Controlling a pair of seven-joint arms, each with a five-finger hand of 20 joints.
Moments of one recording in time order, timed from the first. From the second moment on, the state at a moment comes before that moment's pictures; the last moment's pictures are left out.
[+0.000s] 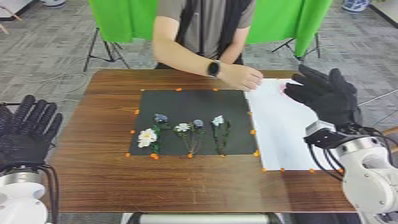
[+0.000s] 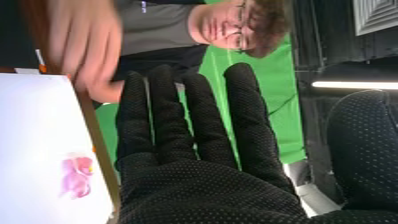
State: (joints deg) left arm 128.6 -56.4 -105.3 -124.5 1.1 18.3 26.7; right arm -111.4 -55.1 97.2 -119.1 -42.6 4.0 -2.6
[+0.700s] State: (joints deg) left arm 128.2 -57.3 -105.8 -124.7 1.3 18.1 27.2; right arm -112.8 -55.7 97.8 -119.8 -41.8 3.8 -1.9
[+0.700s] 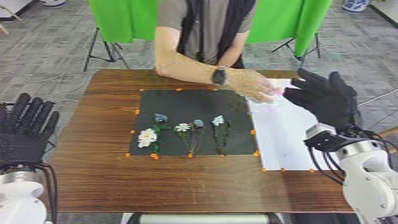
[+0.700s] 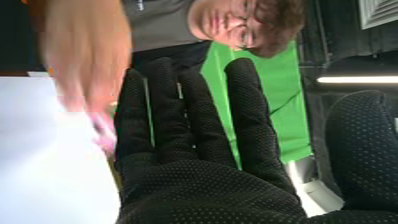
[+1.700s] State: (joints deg) left arm 130.7 -57.3 -106.7 -127.5 5.3 15.1 24.7; right arm -115.5 -56.7 99.0 -120.5 -42.4 4.7 0.4
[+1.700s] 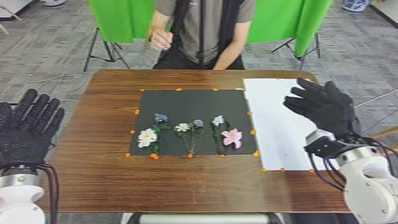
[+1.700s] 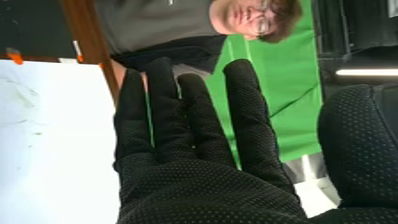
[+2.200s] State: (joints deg) left arm 129.9 -57.7 -106.8 -126.9 6.8 12.9 22.0; right arm -117.4 -57.0 99.7 -120.6 -42.0 4.8 0.2
